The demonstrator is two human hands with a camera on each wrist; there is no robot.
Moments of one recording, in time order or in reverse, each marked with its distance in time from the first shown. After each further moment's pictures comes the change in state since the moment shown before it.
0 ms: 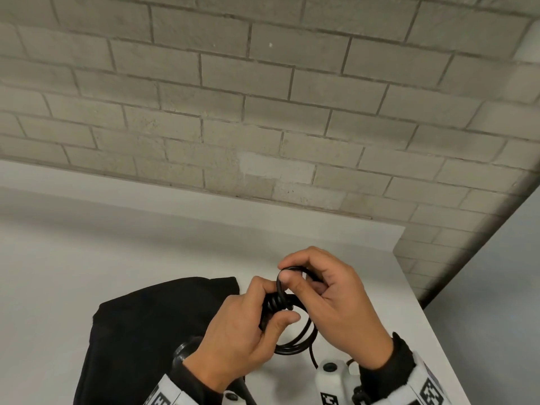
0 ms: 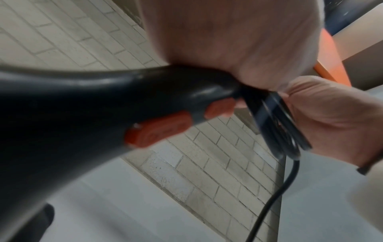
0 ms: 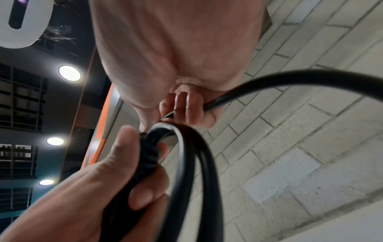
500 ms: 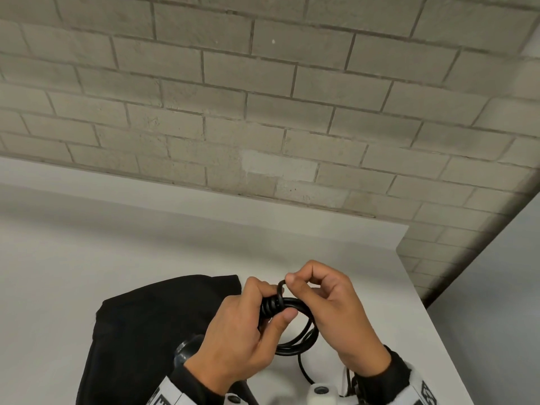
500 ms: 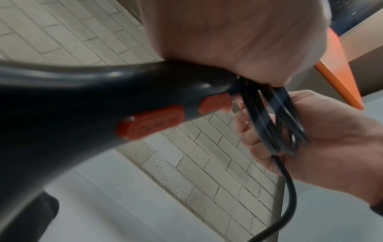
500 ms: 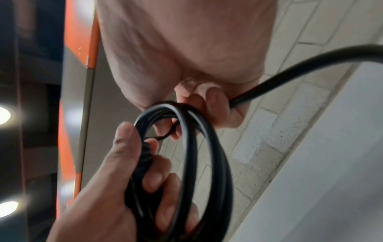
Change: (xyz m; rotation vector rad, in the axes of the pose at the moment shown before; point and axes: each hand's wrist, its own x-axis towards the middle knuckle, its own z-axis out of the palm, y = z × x) left_hand -0.001 0.005 -0.001 -0.031 0.068 0.004; right_hand -0.011 0.018 0.010 0.312 0.040 0.319
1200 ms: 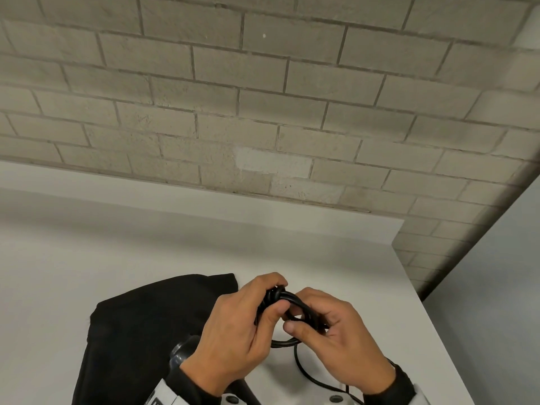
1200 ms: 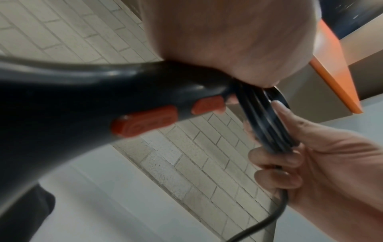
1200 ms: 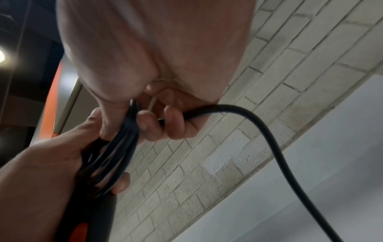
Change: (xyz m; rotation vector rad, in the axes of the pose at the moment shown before) left_hand 0.005 0.003 0.000 0.034 -0.001 0.025; right_hand -0.026 0.023 -0.018 -0.305 -0.177 -0.186
